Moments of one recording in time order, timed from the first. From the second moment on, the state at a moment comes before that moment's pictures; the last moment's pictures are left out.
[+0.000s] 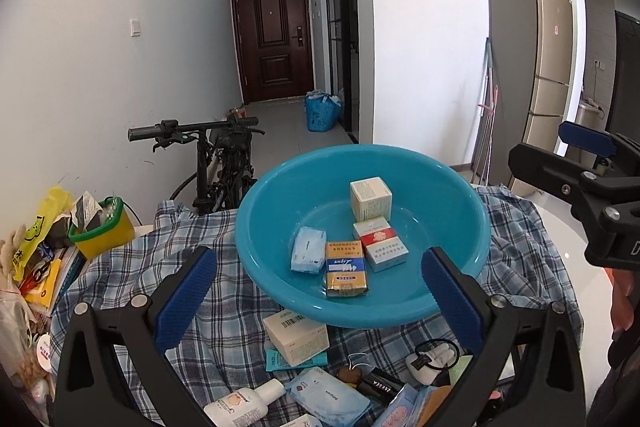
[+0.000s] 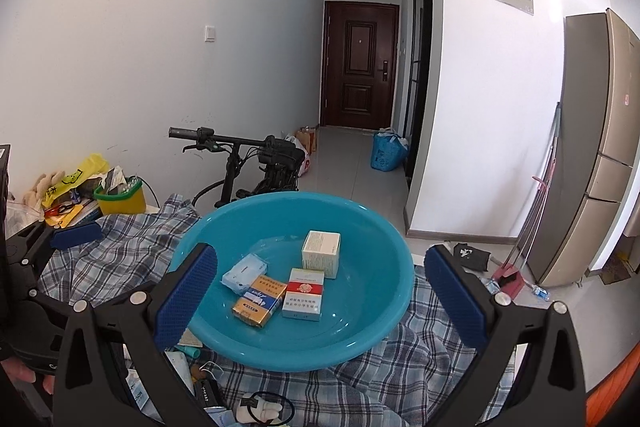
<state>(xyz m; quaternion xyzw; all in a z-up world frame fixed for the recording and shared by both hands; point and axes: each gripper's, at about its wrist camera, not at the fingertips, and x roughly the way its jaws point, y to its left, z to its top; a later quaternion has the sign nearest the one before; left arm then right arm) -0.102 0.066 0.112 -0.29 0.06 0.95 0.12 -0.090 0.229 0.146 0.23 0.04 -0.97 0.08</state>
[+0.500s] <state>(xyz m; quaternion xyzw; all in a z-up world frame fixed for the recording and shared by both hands) -0.130 0.064 0.075 -0.38 0.06 0.91 0.14 -0.114 0.204 0.095 0.39 0.10 -0.89 0.19</state>
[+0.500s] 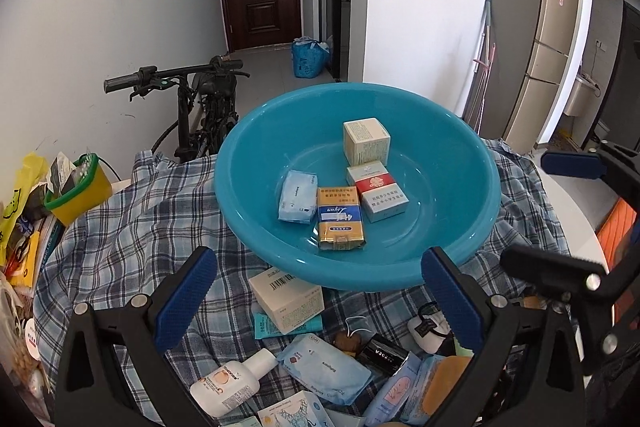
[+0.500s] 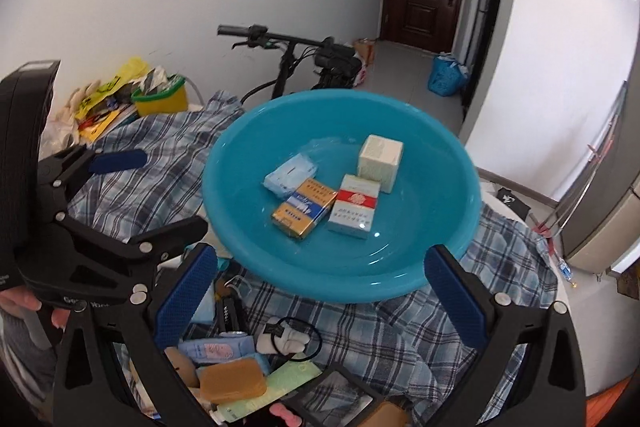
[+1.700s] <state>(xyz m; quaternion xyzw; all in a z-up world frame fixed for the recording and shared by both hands) -0.145 0.046 0.042 -0.44 0.15 0.88 0.14 -0.113 0.114 -0.021 0.54 0.20 -0.75 0.32</state>
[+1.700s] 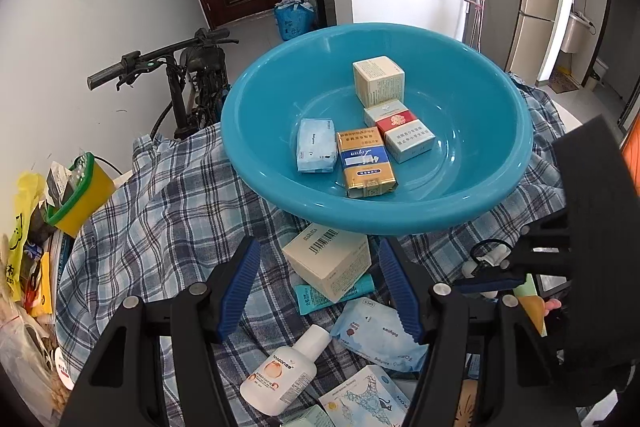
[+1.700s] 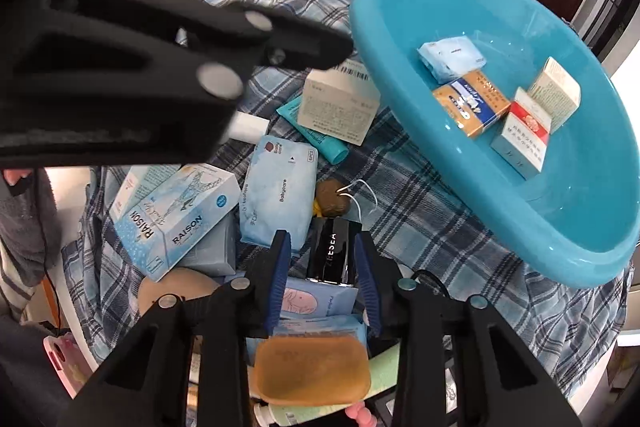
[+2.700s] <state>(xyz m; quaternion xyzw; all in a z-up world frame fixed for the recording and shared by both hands) -0.161 0.007 0.054 -0.44 0.10 0.89 0.09 -0.107 0.101 -0.046 0.54 0.25 -0.75 0.30</state>
